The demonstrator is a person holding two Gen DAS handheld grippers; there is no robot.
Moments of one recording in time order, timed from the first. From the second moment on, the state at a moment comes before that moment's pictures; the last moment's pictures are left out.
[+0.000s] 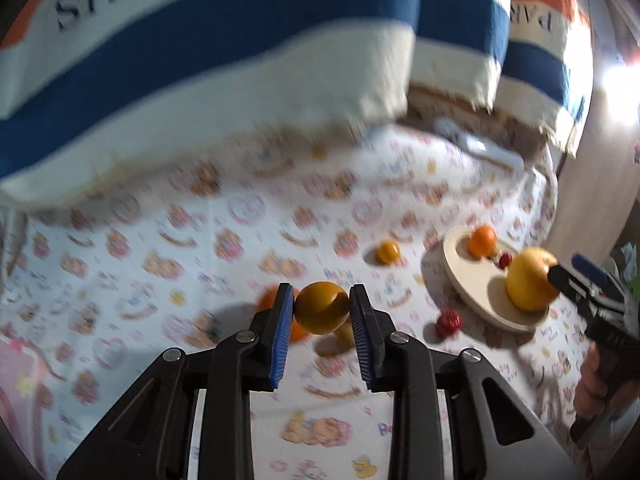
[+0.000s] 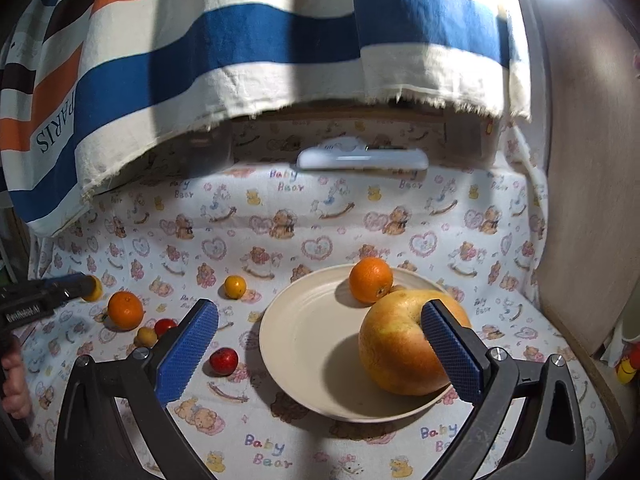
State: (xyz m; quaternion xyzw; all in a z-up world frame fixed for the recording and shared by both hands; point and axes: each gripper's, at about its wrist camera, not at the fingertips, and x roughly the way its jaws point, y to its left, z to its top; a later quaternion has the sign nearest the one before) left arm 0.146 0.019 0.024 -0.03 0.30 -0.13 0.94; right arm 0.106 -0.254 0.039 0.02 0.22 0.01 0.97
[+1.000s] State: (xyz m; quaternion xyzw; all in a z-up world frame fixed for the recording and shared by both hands) left arm 0.152 0.107 0.058 -0.05 0.28 -0.02 0.96; right arm 0.188 -0.074 0.044 -0.01 0.35 0.24 0.91
